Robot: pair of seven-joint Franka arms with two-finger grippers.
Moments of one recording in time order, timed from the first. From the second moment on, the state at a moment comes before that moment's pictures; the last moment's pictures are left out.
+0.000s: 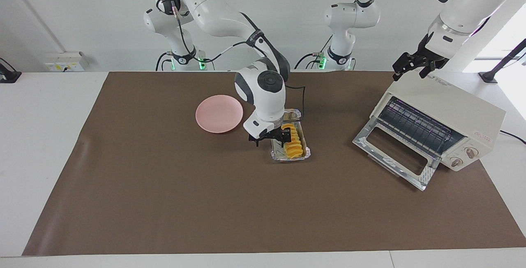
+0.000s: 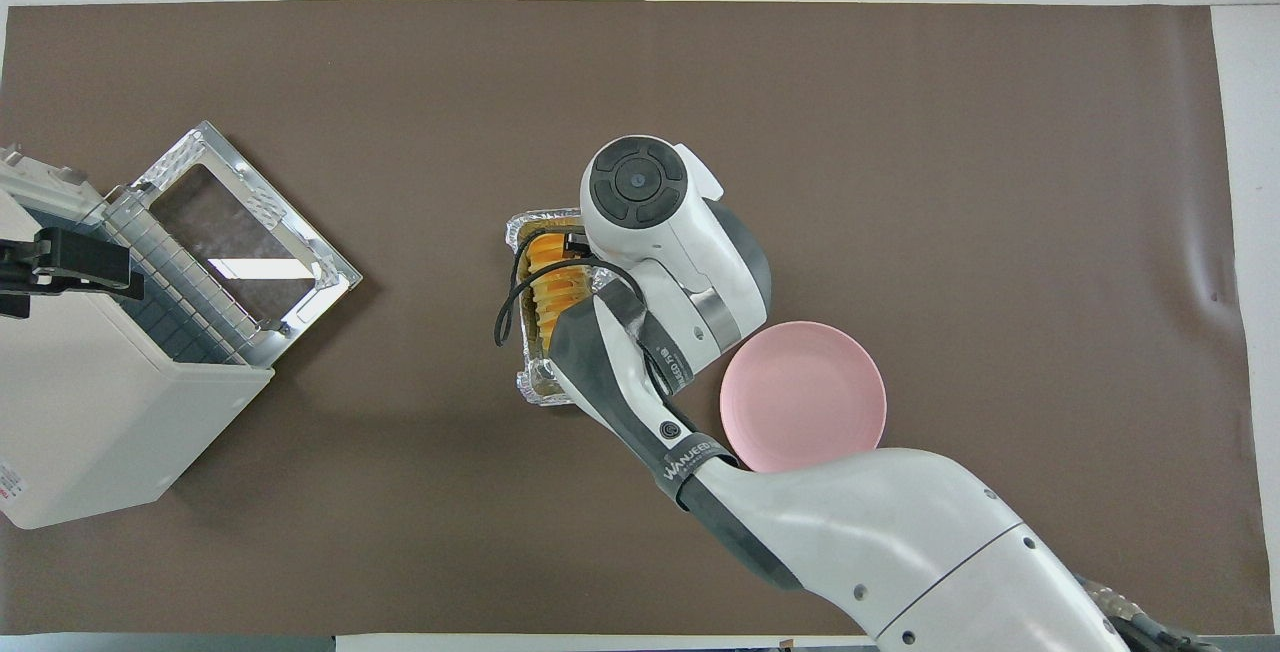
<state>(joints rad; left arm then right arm) -0.08 -0.09 0.06 -1.69 -0.03 1.51 -0.09 0.60 0.60 0.00 -1.48 0.01 2.12 0.69</state>
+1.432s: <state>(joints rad) -0.10 0.00 0.05 -1.64 -0.02 1.56 -0.08 0.52 0.58 -0.01 -1.38 0.05 1.97 0.60</state>
